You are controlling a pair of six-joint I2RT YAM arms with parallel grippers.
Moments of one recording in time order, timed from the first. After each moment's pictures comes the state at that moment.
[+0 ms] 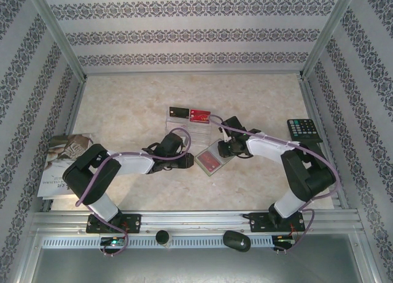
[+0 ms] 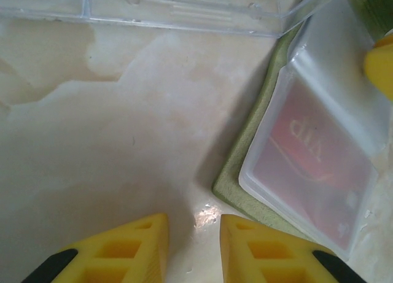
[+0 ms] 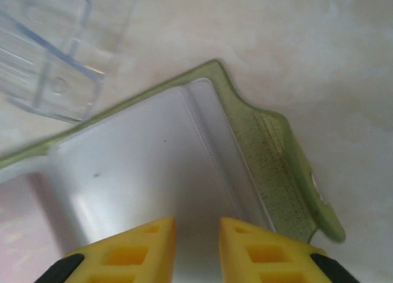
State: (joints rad) left arm -0.69 1.64 0.69 0.08 0.20 -0.64; right arm 0.51 1.62 0.84 -0.38 -0.05 0.30
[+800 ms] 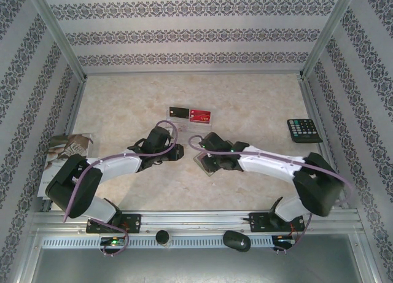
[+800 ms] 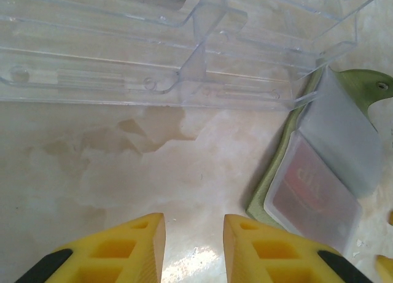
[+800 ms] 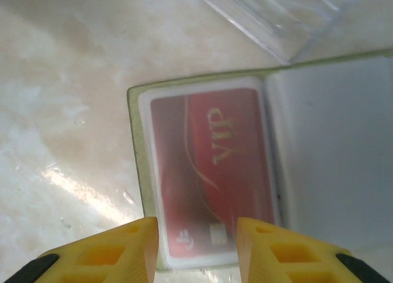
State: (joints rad) left arm -0.57 1.47 0.65 0.01 0.16 -0.60; right arm 0.85 1.51 0.87 -0.49 0.08 0.30
